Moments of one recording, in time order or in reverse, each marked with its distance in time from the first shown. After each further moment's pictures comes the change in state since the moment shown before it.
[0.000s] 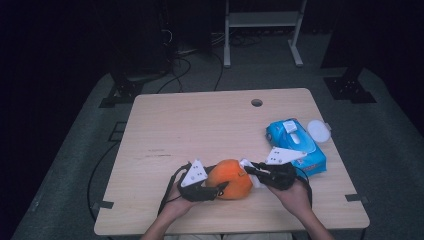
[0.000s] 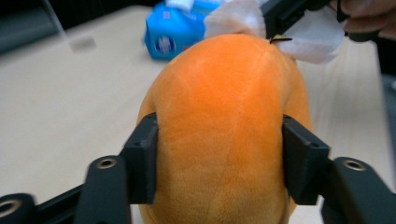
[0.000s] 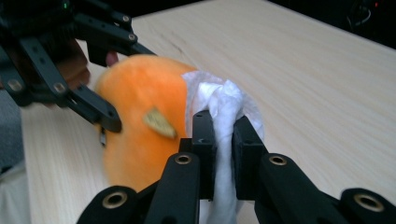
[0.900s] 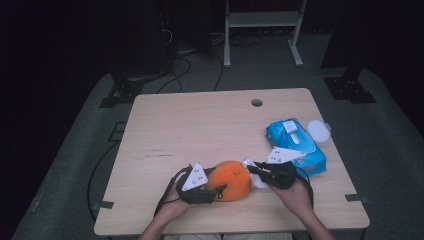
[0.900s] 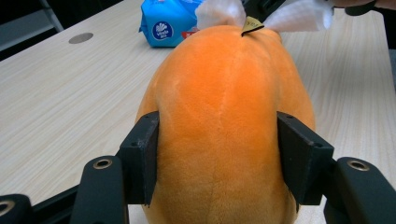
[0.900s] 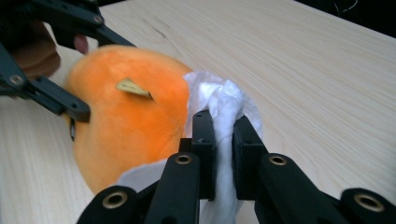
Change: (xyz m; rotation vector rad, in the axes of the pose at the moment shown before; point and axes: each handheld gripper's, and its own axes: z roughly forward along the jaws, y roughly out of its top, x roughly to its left) left arm 0.001 -0.008 -0.001 0.082 -0.025 -0.007; right arm -0.006 -0.009 0.005 0.047 -0.038 0.019
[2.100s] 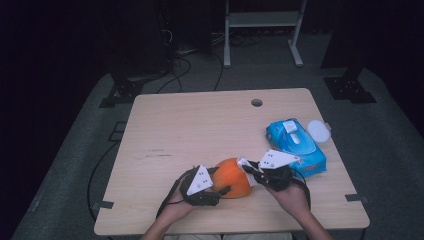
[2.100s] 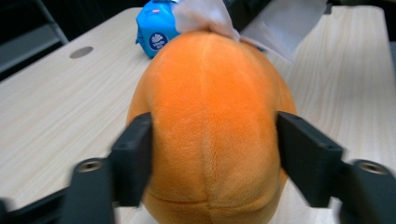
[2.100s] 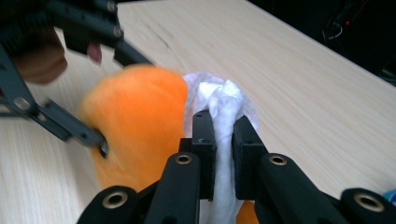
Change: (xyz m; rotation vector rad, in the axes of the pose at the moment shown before) left arm -0.004 0.008 0.004 -0.016 -0.007 0.003; right arm 0.019 0.011 0.001 -0.002 -0.061 -0.148
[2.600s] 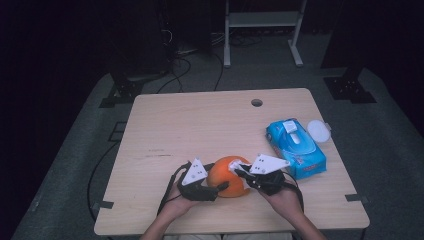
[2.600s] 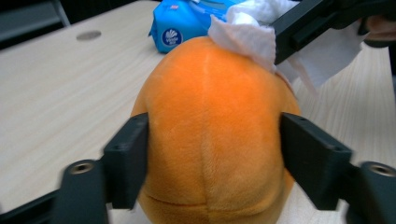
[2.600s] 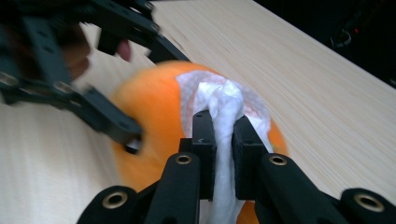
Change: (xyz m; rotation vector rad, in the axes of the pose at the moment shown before) left arm 0.004 -0.002 -0.001 -0.015 0.028 -0.051; right arm 0.020 0.009 0.010 -0.024 0.034 -0.040
